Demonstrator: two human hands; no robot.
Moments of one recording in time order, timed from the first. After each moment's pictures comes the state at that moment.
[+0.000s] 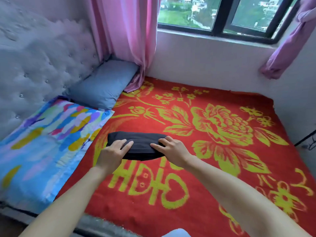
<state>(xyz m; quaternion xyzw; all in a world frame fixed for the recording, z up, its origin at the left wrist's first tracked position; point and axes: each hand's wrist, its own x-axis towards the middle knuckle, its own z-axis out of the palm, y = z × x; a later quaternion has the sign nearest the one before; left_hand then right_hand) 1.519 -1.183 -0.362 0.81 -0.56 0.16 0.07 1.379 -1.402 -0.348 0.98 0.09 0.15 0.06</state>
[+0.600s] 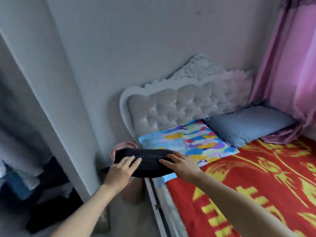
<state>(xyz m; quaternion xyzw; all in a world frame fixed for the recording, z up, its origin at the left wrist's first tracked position) 1.360 -0.875 -0.286 0.96 -0.13 0.23 -0.10 1.463 -1.118 -0.286 0.82 0.52 0.23 -0.01</state>
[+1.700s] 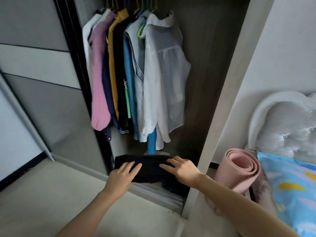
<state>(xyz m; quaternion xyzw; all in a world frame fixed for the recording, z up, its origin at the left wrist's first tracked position) 1.025 -0.481 -0.343 0.96 0.26 0.10 -0.04 1.263 -0.600 -0.322 0.60 0.79 0.14 0.00</state>
